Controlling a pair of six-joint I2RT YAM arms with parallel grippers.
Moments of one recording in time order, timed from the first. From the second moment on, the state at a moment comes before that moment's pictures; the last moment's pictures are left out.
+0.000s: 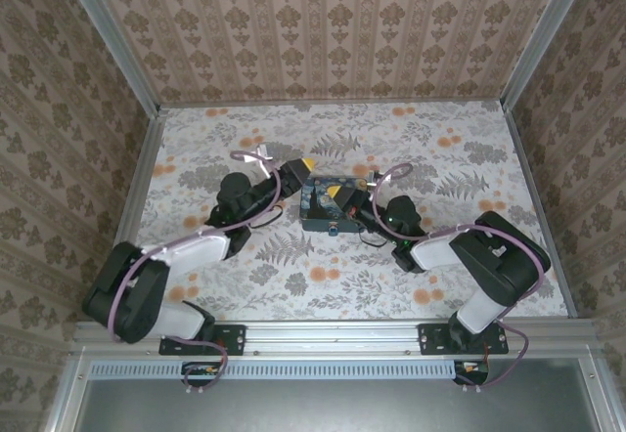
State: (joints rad) left arm -0.58 1.34 0.57 0.80 0.37 -1.06; right arm 0.60 1.62 0.45 1.21 -0.24 1.27
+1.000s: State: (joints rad) left arm -0.91 1.49 0.54 0.26 0.19 -0.49; right arm 0.43 1.82 0.50 1.20 -0.44 1.27
